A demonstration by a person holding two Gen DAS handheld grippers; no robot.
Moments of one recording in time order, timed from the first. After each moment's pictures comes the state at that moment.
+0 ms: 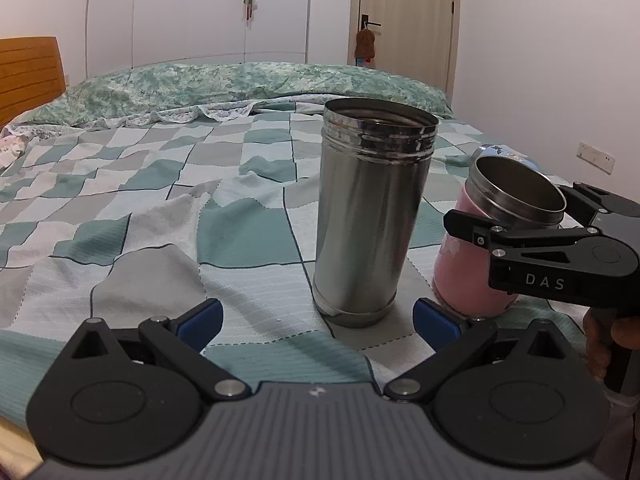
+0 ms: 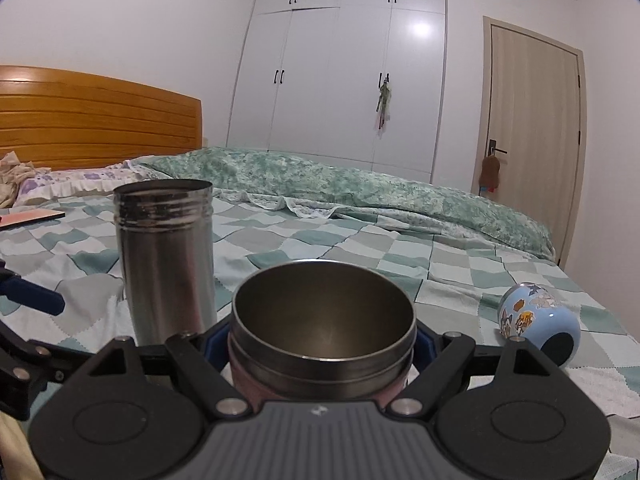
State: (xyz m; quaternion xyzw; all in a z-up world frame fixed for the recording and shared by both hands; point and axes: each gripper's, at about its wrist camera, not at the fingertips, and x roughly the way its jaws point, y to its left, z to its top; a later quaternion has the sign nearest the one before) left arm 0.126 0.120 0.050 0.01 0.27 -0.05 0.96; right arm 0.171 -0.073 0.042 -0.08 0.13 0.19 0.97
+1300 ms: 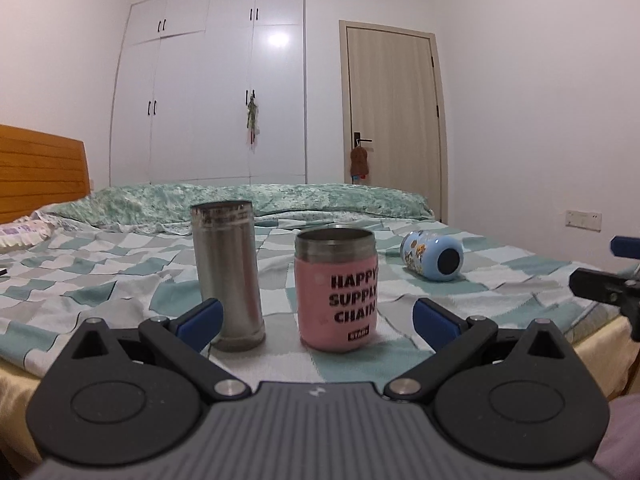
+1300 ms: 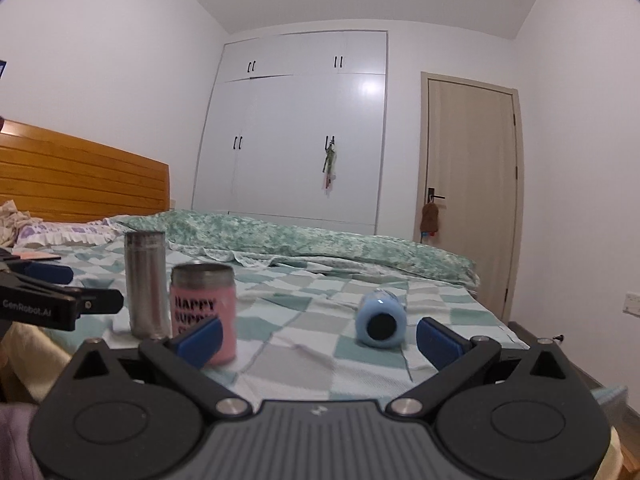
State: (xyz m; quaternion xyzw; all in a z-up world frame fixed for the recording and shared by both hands) left arm 0.004 -0.016 0.034 0.02 0.07 -0.02 1.00; right arm -0.003 -0.274 0.037 -0.05 0.03 0.14 0.99
